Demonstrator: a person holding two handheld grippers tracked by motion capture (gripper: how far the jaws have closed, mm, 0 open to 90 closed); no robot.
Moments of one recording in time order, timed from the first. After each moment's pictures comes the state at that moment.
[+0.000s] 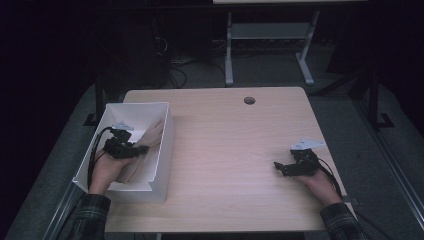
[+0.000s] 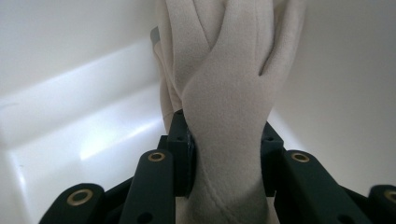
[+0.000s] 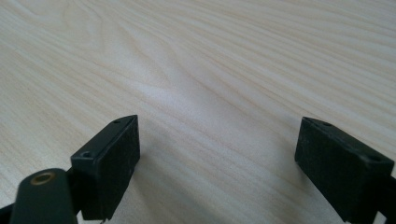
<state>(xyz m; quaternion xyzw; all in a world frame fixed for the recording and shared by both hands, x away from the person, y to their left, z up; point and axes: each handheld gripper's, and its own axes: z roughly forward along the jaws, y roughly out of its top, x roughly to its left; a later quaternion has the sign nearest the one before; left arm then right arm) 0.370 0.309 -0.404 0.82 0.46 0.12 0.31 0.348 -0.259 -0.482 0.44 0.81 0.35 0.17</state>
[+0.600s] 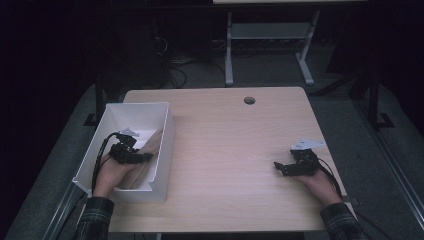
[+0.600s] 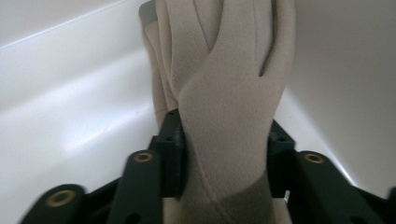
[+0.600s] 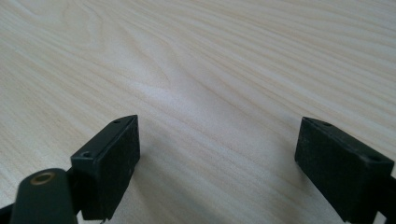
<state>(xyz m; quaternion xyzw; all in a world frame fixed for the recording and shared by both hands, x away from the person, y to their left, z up) 0.372 0.305 -0.426 0.83 0.46 0.10 0.28 0.348 -0.259 -0.482 0.44 0.81 0.35 0.17</state>
